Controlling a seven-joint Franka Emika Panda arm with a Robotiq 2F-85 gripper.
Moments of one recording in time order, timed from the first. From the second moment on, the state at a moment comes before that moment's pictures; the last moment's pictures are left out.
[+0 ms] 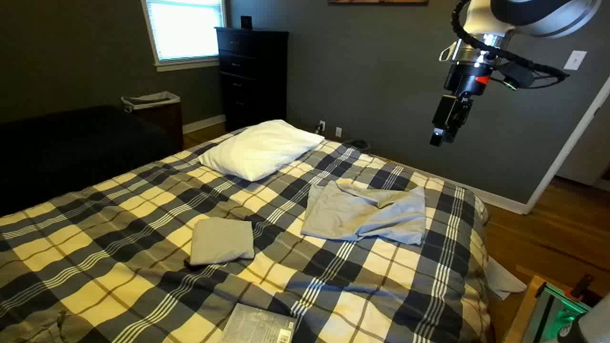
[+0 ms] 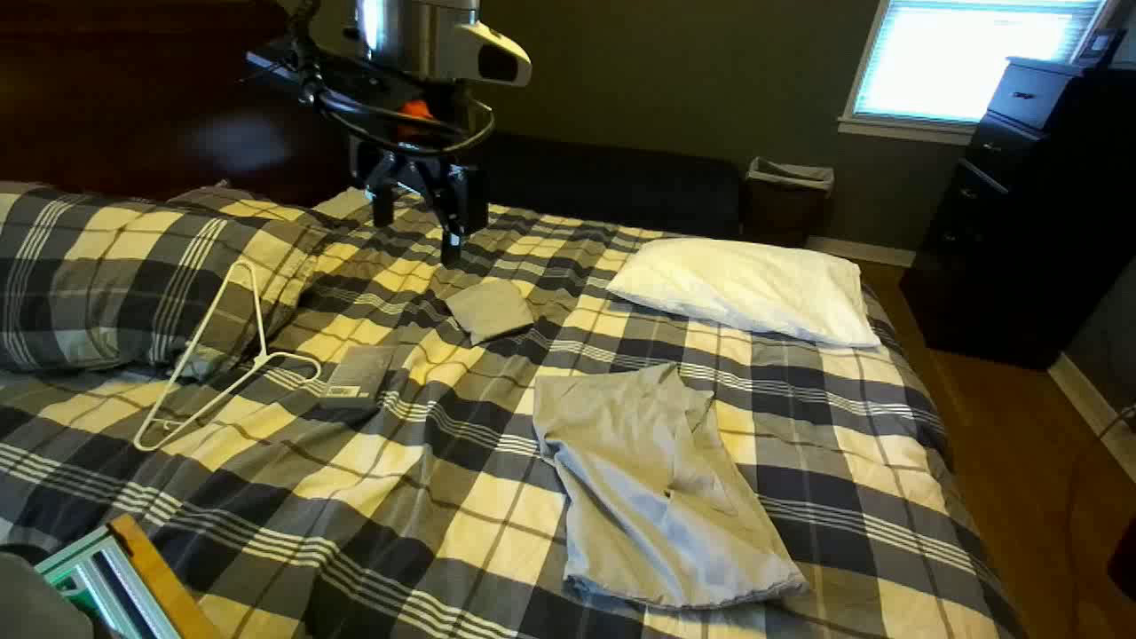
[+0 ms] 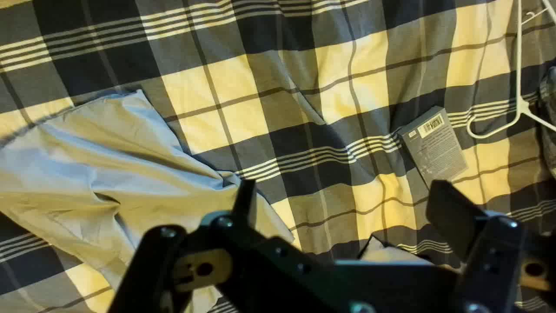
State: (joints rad) arm 0.01 -0.51 -0.16 -2.35 0.09 1.81 -0.23
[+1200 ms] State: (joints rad) arm -0.16 -0.38 -0.32 -2.52 0.09 2.01 -0.27
